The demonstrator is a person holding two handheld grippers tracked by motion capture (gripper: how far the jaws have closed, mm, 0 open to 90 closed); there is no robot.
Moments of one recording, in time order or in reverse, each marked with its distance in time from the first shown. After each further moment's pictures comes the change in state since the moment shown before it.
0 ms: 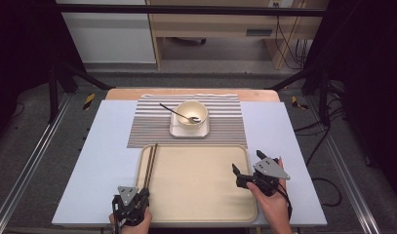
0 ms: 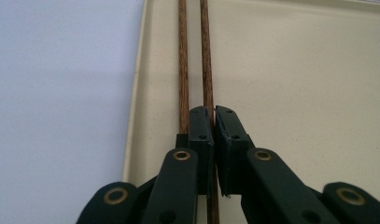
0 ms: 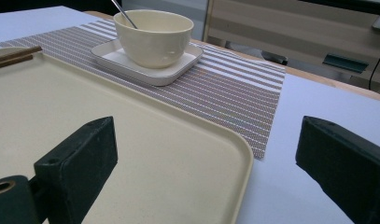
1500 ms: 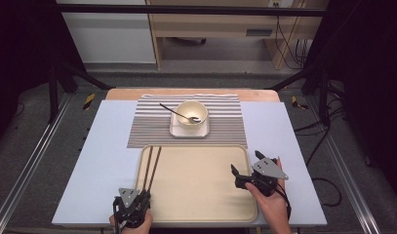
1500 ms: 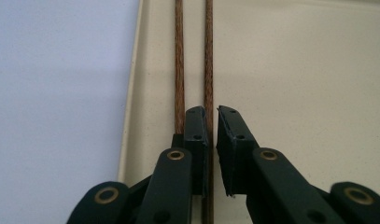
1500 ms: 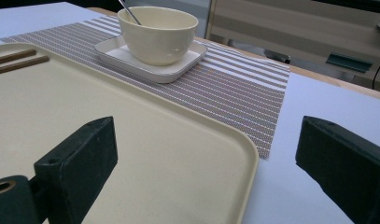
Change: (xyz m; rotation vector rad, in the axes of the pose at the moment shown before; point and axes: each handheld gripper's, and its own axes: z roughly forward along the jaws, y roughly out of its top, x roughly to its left) left arm -0.001 -0.004 -0.001 0.007 0.000 0.011; right arm 0.003 0.000 0.002 0.008 0.009 -0.010
